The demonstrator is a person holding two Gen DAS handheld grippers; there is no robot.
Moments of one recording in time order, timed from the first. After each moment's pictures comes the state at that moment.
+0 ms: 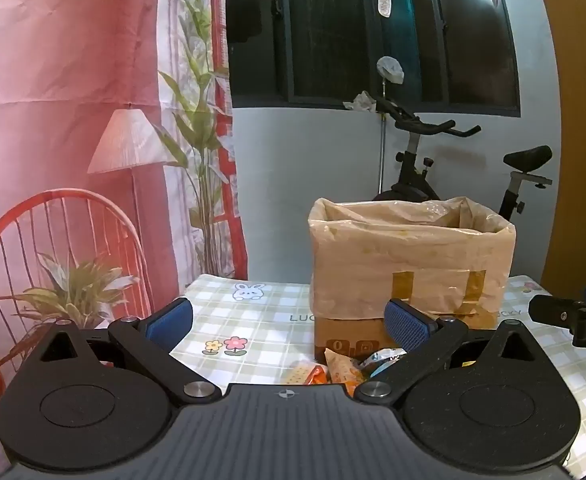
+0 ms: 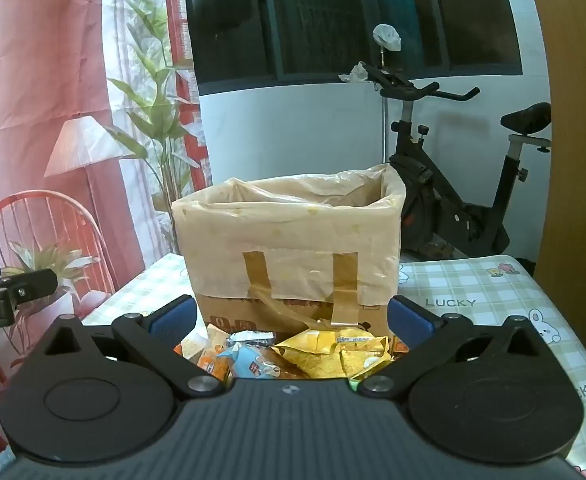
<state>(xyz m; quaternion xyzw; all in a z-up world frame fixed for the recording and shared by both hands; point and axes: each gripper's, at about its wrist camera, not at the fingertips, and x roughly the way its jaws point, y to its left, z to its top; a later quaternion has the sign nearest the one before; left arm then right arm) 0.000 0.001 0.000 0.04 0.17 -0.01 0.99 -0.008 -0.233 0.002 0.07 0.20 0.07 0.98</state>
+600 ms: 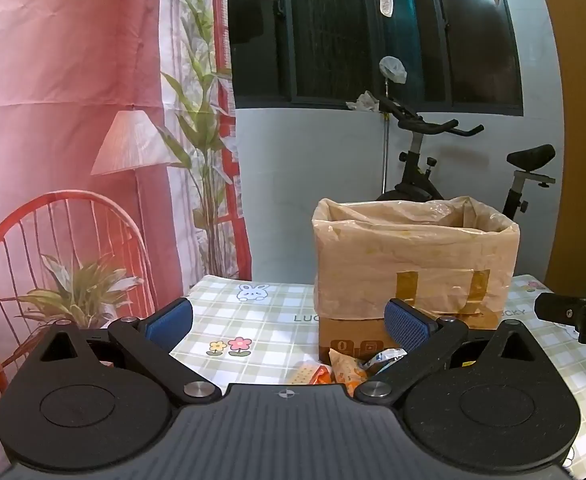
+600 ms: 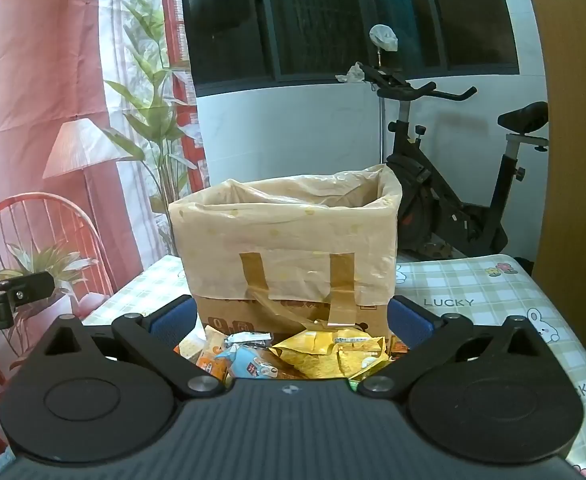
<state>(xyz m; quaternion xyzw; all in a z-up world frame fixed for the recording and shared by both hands) 0.000 0.001 0.000 0.05 0.16 -0.01 0.99 -0.008 -0.234 0.002 0.08 0.20 0.07 0.98</state>
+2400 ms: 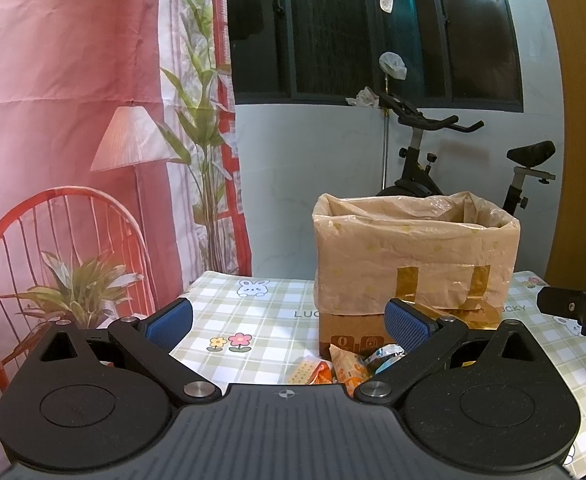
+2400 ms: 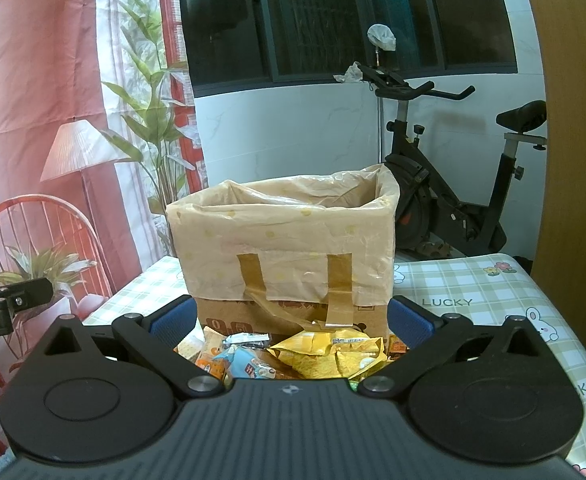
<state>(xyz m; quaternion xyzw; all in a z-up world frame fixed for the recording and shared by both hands) -0.001 0.007 -0.001 0.06 0.17 -0.01 0.98 -0.007 -0.238 0.003 0.08 0.20 0.07 0.97</state>
